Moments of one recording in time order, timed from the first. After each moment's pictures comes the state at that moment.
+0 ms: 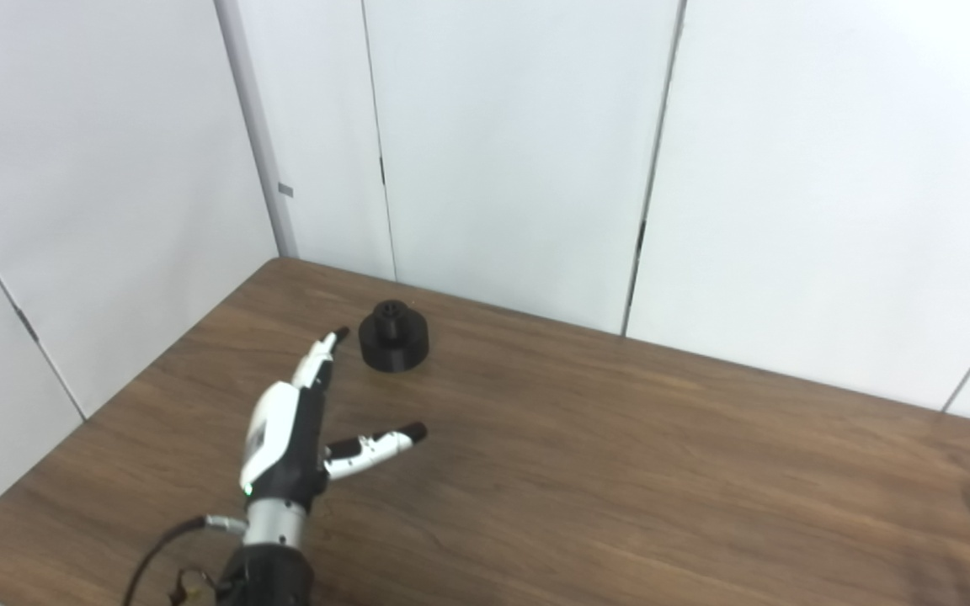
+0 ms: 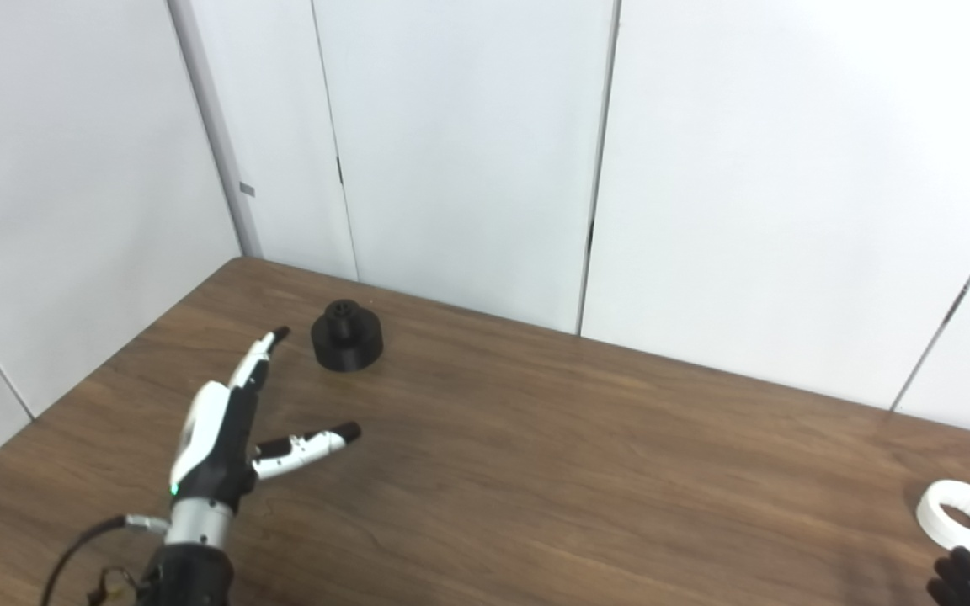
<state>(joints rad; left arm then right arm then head) 0.04 0.22 0.17 -0.35 0.56 0.31 0.13 0.17 -0.11 -0.28 -0.33 0.21 0.24 0.14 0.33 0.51</state>
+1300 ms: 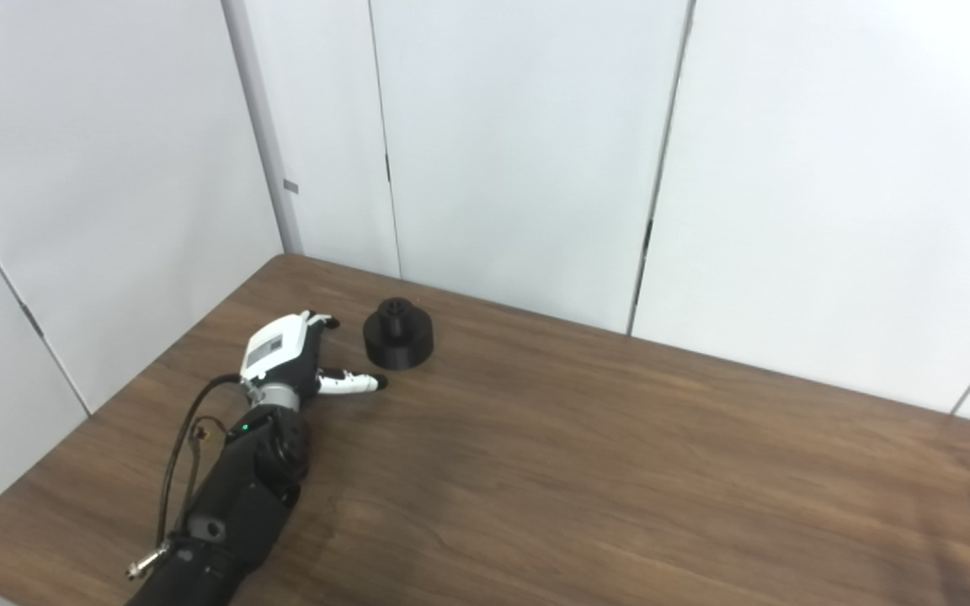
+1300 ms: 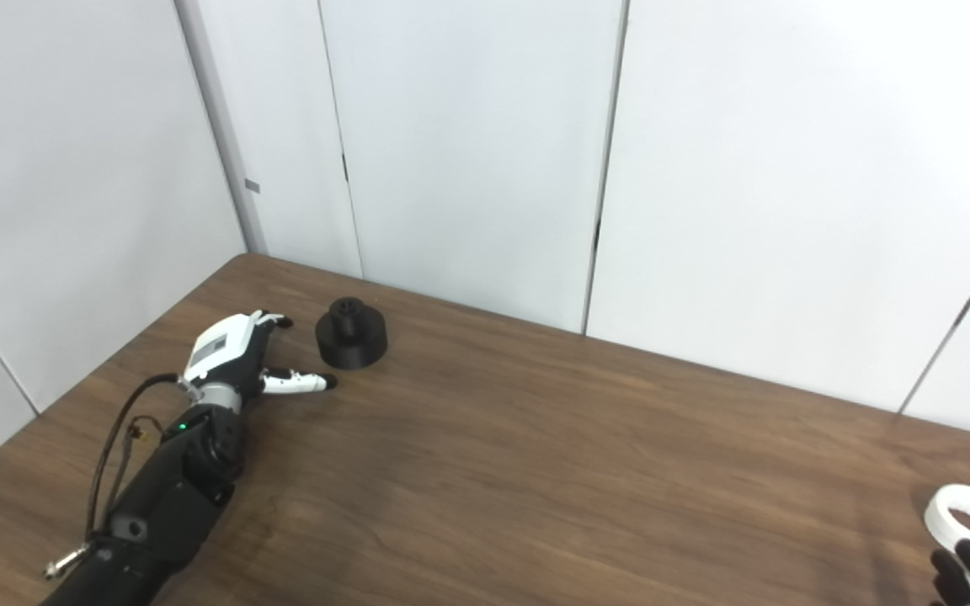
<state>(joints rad) -0.38 0.49 0.00 0.40 0.63 0.37 0.11 0.18 -0.11 -0.24 -0.38 0.19 0.24 0.12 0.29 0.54</state>
